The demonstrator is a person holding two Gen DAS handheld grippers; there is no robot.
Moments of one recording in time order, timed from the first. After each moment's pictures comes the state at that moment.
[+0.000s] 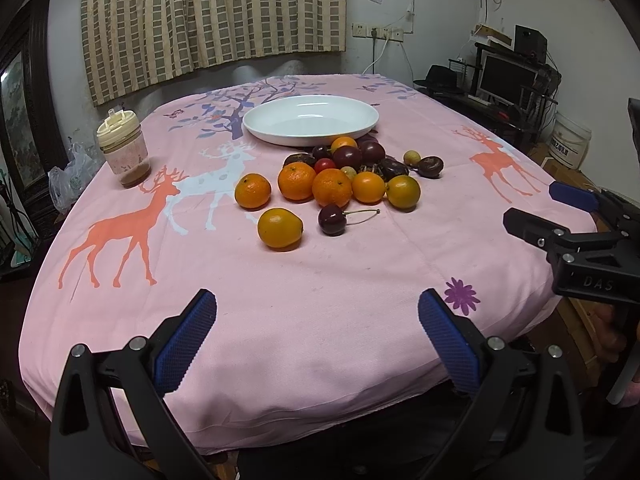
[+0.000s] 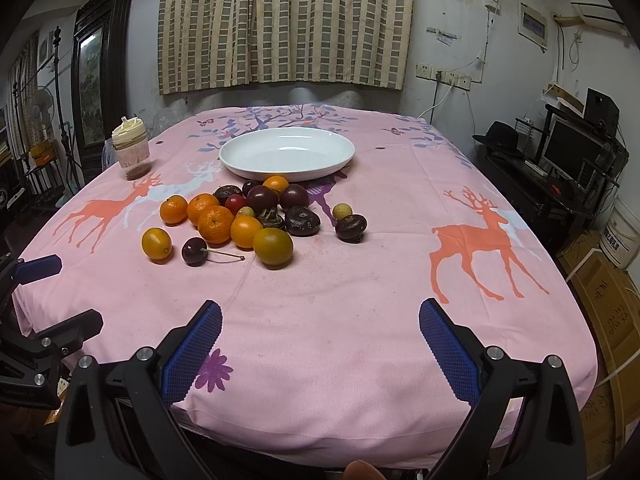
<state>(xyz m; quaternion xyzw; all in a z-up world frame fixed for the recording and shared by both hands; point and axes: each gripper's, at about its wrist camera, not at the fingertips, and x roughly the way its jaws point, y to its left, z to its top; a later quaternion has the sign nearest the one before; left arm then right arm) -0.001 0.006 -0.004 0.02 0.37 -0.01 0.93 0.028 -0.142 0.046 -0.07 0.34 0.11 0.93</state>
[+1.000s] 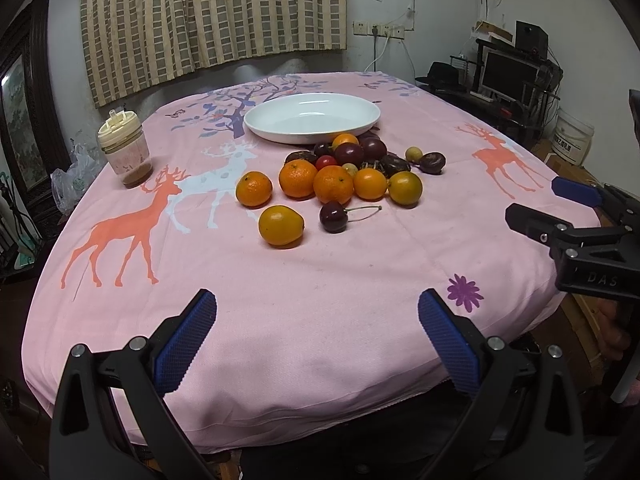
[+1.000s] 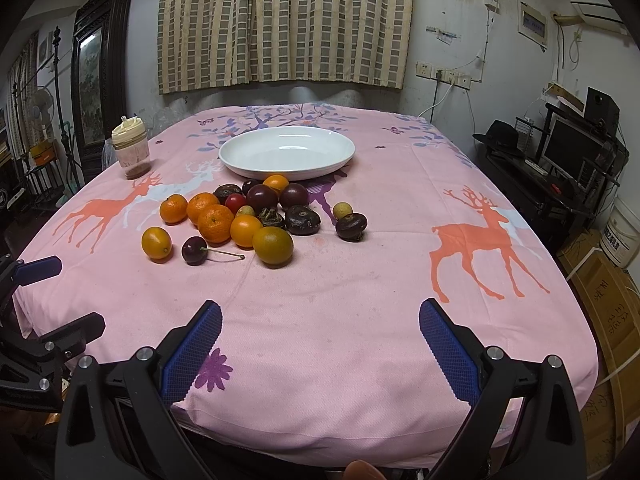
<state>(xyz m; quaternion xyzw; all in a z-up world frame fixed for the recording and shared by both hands) -0.003 0.008 -0.007 0.03 0.37 -0.01 0.93 0.029 -0.141 0.045 -0.07 0.34 0.12 0.93</state>
